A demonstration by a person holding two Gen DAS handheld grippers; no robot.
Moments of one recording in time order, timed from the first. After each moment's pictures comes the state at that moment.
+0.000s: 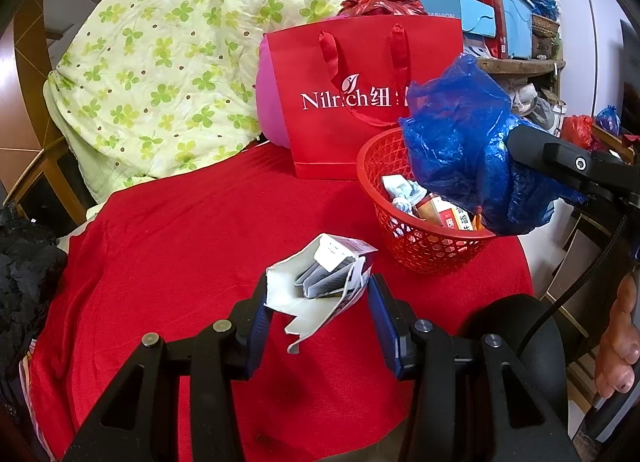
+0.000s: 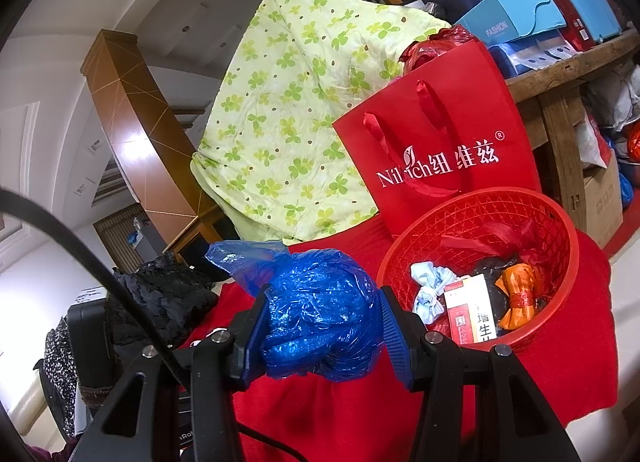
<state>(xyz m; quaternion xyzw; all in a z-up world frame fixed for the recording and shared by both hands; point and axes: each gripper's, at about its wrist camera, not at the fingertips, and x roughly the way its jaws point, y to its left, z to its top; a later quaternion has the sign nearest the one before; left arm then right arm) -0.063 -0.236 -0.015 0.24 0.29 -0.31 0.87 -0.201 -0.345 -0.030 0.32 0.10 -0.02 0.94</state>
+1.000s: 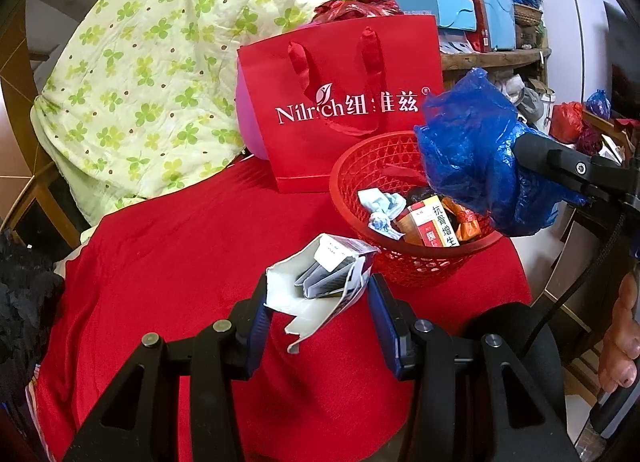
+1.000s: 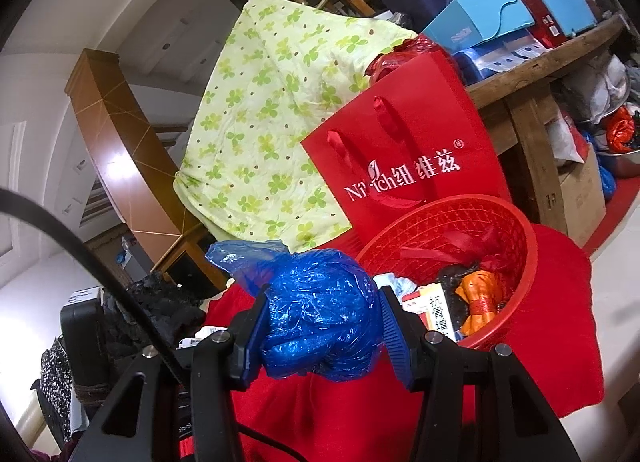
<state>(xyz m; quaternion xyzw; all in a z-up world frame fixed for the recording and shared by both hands) -0.071 -0.264 -0.013 0.27 0.28 -0.33 0.86 -0.225 -0.375 -0.037 0.34 0.09 -0.06 0.93</state>
